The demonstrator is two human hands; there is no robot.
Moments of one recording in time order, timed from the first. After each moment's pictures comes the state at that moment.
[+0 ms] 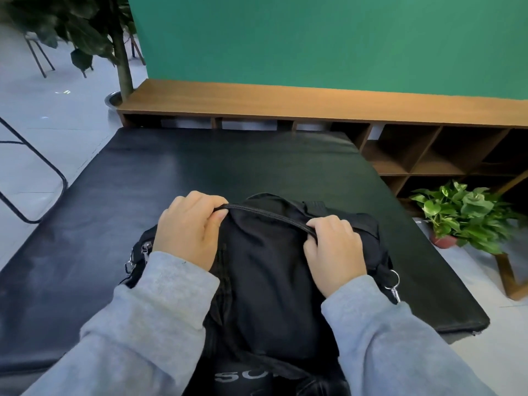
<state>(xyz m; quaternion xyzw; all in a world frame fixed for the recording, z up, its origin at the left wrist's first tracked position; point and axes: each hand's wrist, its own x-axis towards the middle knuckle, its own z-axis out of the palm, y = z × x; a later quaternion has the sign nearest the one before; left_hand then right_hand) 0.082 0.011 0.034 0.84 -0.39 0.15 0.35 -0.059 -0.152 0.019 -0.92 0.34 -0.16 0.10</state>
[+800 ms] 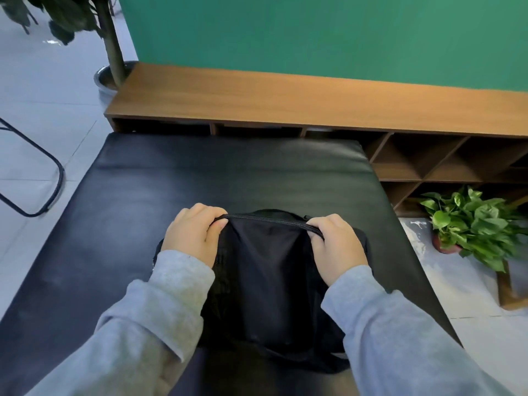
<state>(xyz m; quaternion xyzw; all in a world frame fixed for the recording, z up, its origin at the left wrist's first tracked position) 0.189 -0.073 0.080 0.89 -0.31 0.00 0.33 0.042 -0.250 0.086 -0.91 0.33 -0.10 0.23</state>
